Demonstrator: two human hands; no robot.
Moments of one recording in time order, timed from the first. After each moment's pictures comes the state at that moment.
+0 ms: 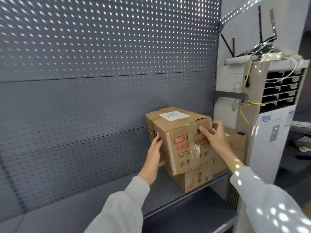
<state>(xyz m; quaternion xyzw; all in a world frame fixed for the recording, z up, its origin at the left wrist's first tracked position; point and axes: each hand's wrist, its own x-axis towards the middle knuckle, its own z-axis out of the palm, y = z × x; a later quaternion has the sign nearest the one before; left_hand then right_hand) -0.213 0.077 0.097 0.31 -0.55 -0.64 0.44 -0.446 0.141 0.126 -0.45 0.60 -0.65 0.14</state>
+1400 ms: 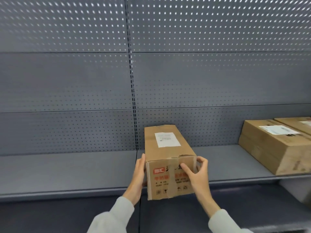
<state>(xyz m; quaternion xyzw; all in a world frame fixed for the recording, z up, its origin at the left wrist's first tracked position) 0.260 0.176 -0.021 0.50 -0.43 -0.57 0.48 0.045 0.175 -0.047 -0.47 0.54 -0.60 0.36</state>
